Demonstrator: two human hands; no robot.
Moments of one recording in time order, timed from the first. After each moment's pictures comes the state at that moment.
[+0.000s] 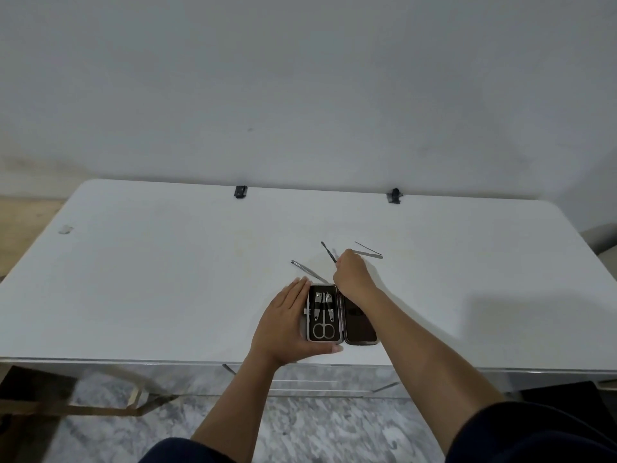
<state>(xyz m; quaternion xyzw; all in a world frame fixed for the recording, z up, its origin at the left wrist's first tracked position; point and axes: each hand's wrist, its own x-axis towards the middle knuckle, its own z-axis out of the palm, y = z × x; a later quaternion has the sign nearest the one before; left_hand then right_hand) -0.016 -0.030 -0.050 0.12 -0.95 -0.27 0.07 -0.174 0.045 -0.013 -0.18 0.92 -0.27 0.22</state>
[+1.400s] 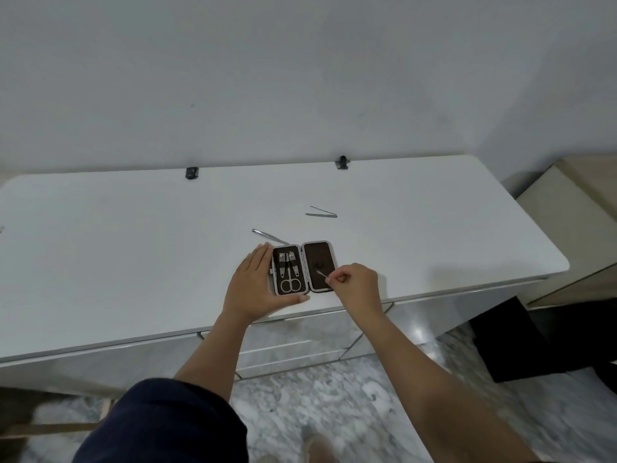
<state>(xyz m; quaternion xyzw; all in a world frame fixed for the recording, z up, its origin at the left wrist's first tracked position) -0.010 -0.025 -0.040 0.13 -0.95 -0.27 0.06 -0.082 0.154 -0.014 -0.08 0.91 -0.40 0.08</state>
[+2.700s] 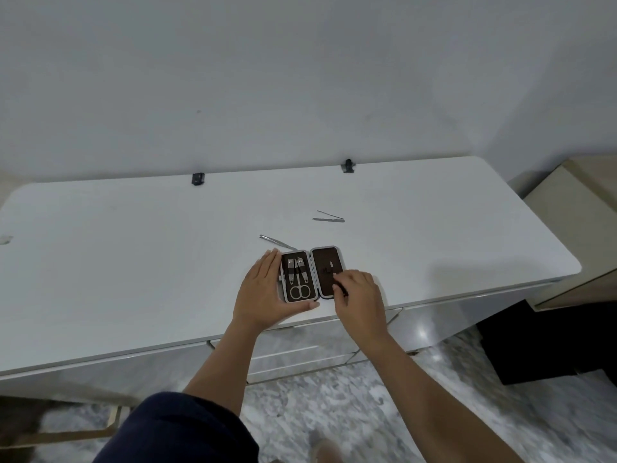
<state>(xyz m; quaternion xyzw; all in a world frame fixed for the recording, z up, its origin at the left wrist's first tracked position) -0.010 -0.025 -0.039 0.12 -0.95 -0.27 0.07 -0.065 0.152 -0.037 -0.21 0.93 -0.28 -0.06</state>
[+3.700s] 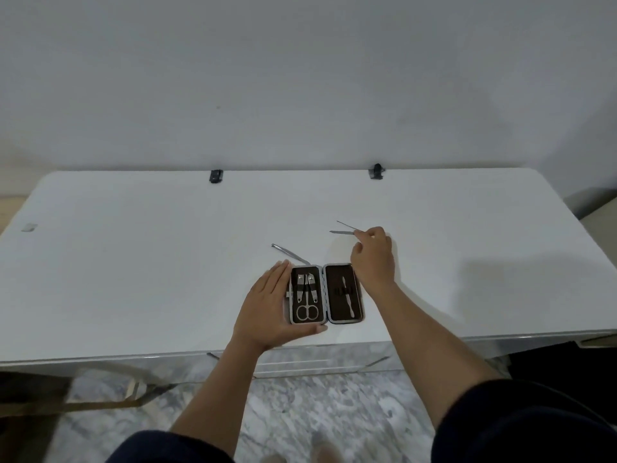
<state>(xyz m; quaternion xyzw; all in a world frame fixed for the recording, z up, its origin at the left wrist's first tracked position) -0.017 -0.027 -0.047 0.14 -0.96 -0.25 0.06 -0.192 0.104 -0.032 -0.15 0.95 -0.28 0.02</state>
